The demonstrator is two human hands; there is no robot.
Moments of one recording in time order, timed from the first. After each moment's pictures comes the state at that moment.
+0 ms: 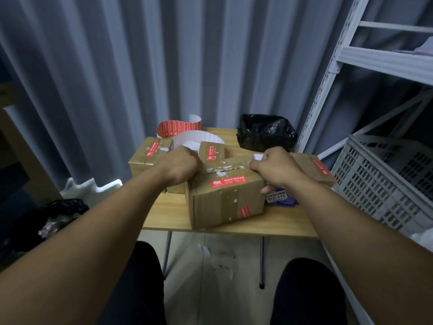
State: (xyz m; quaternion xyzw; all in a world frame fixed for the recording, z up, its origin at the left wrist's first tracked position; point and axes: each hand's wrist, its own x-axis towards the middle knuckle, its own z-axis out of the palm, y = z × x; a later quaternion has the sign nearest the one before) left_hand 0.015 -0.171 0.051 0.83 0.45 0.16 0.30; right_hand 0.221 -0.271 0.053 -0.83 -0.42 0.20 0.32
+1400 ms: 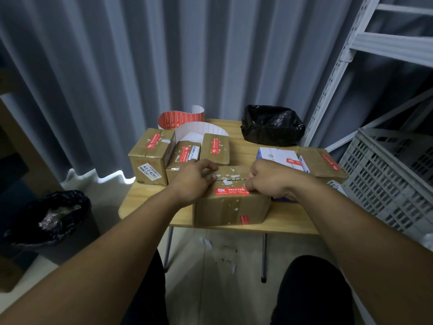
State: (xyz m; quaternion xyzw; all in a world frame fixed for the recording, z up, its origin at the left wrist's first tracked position) left_hand 0.030 -0.166 -0.021 0.81 0.42 0.18 0.36; right_hand 0.198 -0.271 0.047 -0.80 -0.54 0.25 0.08
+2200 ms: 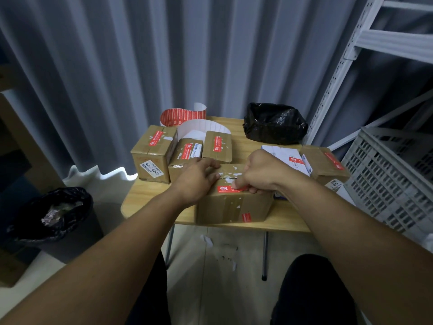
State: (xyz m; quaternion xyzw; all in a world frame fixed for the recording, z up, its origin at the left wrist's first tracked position) left_hand 0.031 -0.168 -0.029 0.82 0.42 0.20 0.32; right_hand 0.183 -0.255 0.039 -0.81 -0.48 0.27 0.18
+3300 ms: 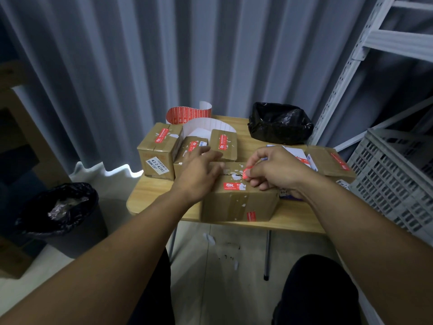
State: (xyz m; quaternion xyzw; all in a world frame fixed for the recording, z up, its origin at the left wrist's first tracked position) left_hand 0.026 -0.175 -0.024 0.82 0.42 0.29 0.28; right_hand 0.200 -0.265 0.034 -0.73 -0.46 0.36 0.35
